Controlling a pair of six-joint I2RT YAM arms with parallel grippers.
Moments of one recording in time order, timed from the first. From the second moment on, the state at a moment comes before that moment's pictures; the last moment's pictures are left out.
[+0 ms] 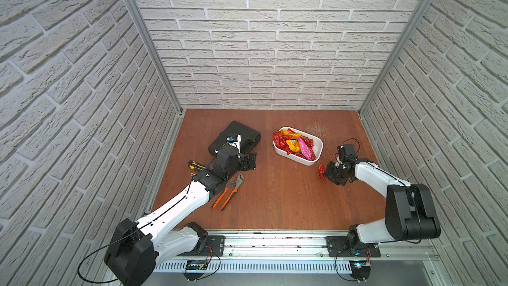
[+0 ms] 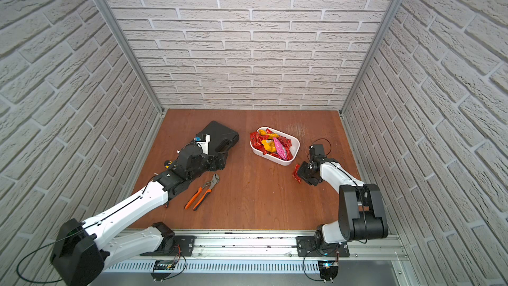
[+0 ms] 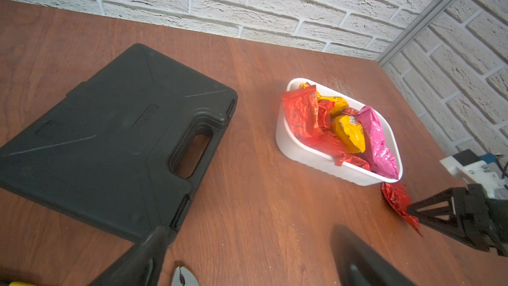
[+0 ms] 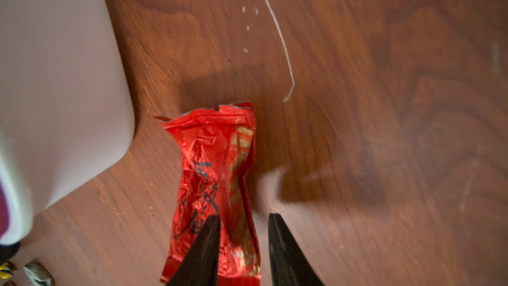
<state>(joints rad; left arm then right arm) -0.61 1.09 0.71 -0.14 -0.16 -0.43 -0.03 1.47 0.75 -0.54 -0.18 0.65</state>
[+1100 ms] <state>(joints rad) -0.52 1.09 0.75 -0.53 -0.16 -0.88 0.81 1.38 0.93 -0.73 -0.05 0.80</state>
